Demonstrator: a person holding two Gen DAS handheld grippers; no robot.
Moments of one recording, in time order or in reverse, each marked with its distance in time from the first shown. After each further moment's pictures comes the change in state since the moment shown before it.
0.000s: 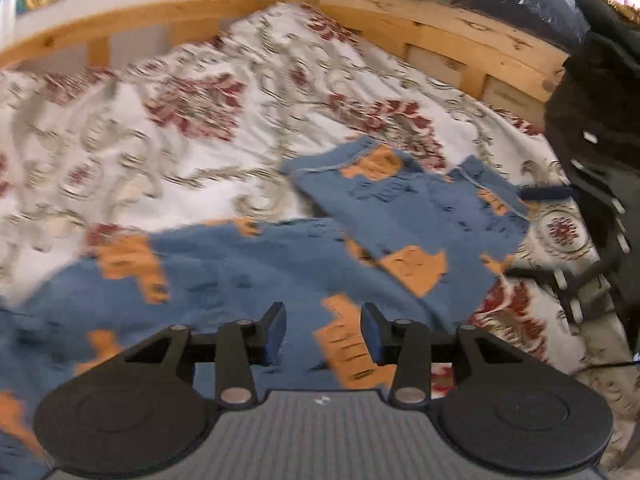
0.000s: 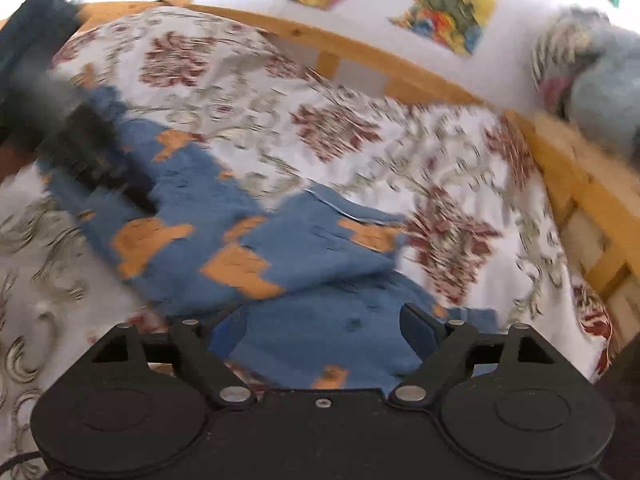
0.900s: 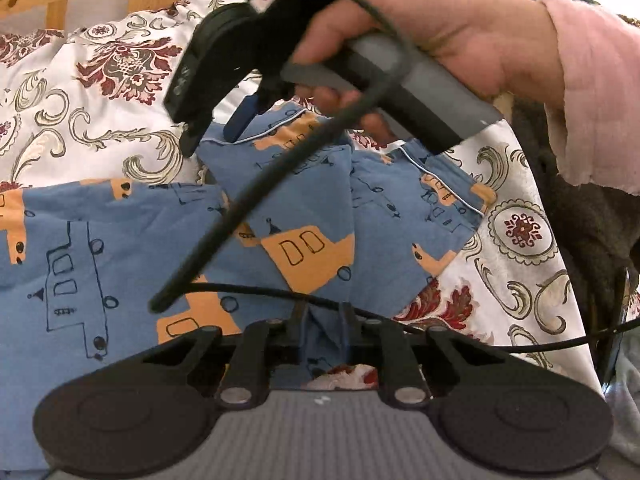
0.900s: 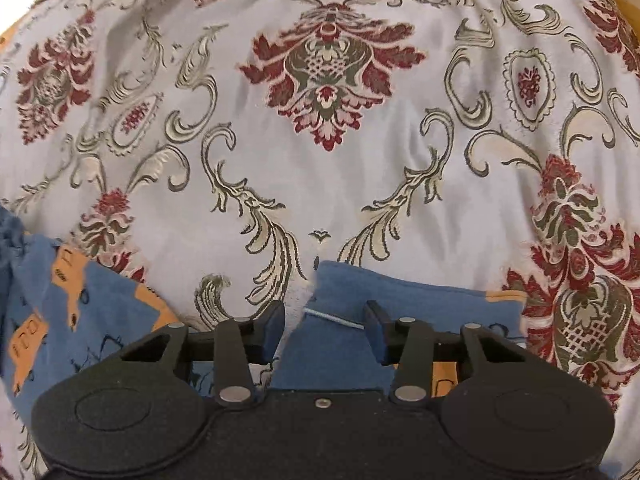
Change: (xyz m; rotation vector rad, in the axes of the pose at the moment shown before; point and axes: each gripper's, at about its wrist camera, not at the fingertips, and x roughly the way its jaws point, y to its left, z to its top) left arm 0.047 -0.055 -0.015 -0.067 0.012 -0.102; right arm 0.214 0.002 0.147 0.237 0.412 0.129
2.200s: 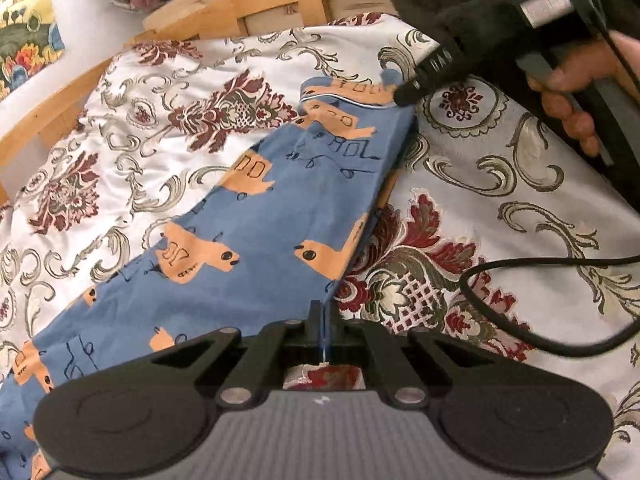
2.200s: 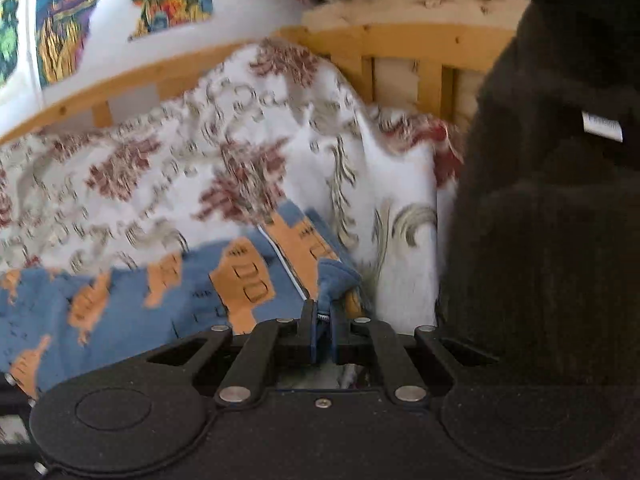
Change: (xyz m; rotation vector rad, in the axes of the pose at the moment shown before) left arm 0.018 -0.086 -0.031 0.553 0.057 0.158; right arm -0.126 -0.109 -0.274 0.445 -0.449 -0.289
